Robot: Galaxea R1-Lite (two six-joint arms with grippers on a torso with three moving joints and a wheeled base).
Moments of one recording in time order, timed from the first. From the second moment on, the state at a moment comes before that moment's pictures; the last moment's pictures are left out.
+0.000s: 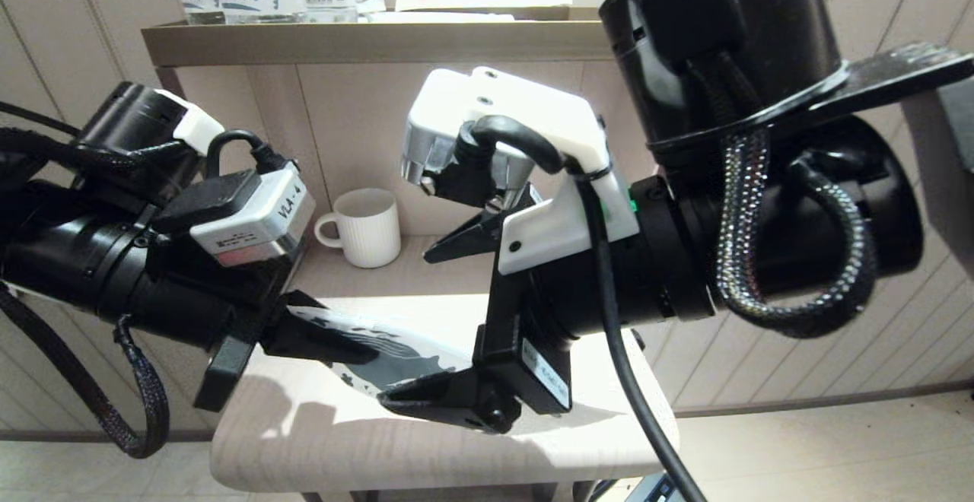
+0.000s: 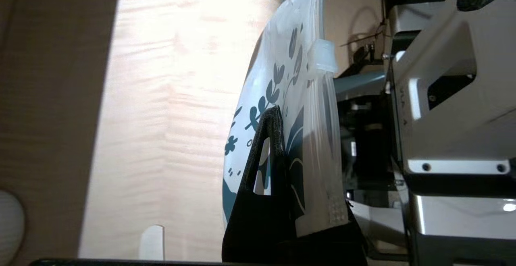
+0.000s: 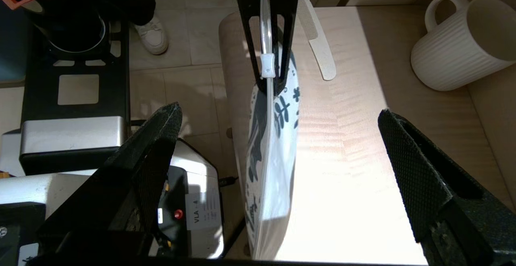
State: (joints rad) left arm -0.42 1.56 -1.32 0.67 -0.79 0.99; right arm 0.95 1.70 -1.65 0.38 0.27 -0.41
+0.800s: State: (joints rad) left arm -0.42 1.60 -1.33 0.69 -0.80 0.99; right arm 0.95 1.80 -1.74 0.37 0.27 -0.41
